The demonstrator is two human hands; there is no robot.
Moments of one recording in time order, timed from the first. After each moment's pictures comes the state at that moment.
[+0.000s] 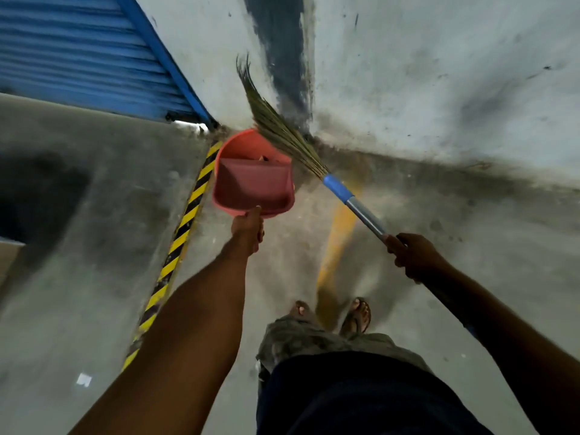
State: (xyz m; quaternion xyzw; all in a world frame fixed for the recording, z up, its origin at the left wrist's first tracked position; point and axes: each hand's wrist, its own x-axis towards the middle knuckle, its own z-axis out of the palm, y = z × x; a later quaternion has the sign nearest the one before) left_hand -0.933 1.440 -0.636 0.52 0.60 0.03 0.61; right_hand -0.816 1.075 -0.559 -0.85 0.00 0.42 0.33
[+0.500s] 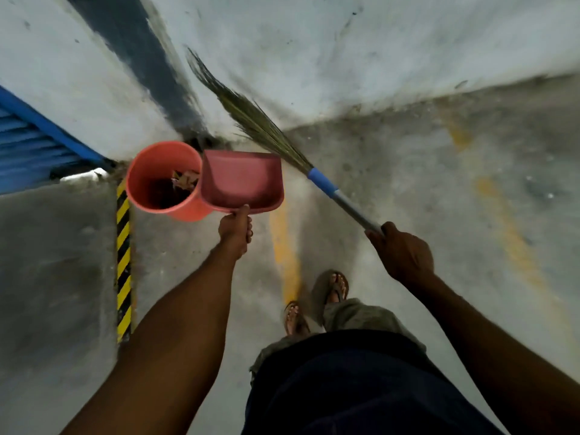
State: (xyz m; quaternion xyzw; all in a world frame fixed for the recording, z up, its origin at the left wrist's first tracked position) left_hand -1.014 1.292 -0.609 0.64 0.44 -0.09 0.62; right_hand -1.079 0.934 -0.546 -0.98 0.03 0.14 0.11
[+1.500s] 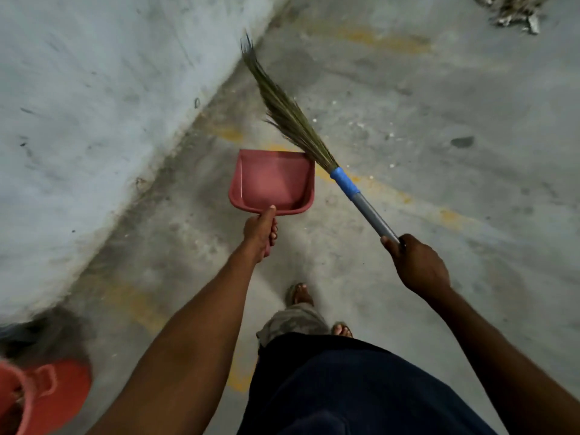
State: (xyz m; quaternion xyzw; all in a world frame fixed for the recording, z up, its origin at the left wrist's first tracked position) left_hand -1.147 0.647 -0.565 0.77 0.06 -0.39 0.50; right_hand -1.447 0.501 -0.536 -0.80 0.53 0.05 0.26
